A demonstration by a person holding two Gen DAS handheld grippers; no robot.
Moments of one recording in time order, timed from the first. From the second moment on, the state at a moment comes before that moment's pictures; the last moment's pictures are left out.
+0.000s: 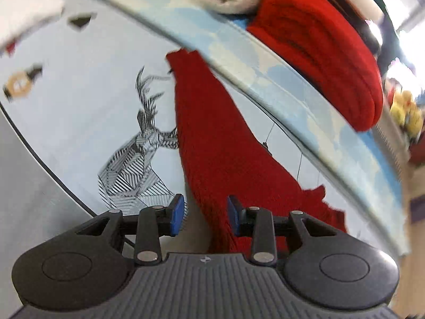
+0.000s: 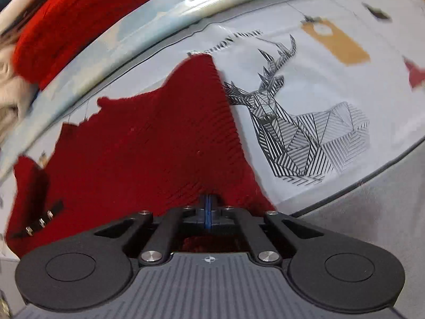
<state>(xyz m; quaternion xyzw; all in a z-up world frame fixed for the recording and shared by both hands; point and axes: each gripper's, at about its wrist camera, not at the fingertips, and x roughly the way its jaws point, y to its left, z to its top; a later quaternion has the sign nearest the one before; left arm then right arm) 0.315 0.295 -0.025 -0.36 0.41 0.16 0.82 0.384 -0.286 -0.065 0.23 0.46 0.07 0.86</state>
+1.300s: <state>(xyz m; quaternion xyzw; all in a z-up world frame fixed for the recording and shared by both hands) 0.294 0.407 -0.091 -0.46 0.31 0.28 0.78 0.390 -0.243 -0.051 0.12 0.45 0.09 0.88</state>
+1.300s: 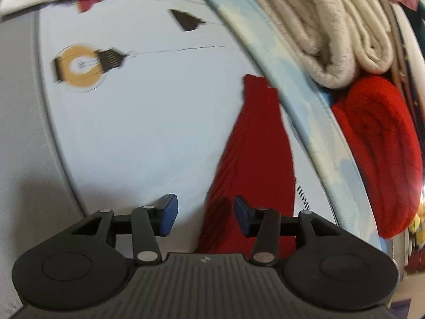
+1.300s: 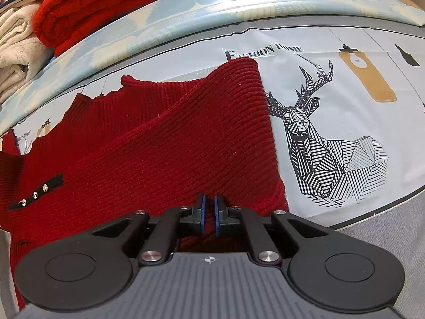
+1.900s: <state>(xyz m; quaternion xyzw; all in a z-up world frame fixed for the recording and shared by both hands) 0.272 0.402 -0.075 -0.41 0.30 0.45 0.74 0.392 -0.241 -0.051 0.12 0.46 0.09 0.88</state>
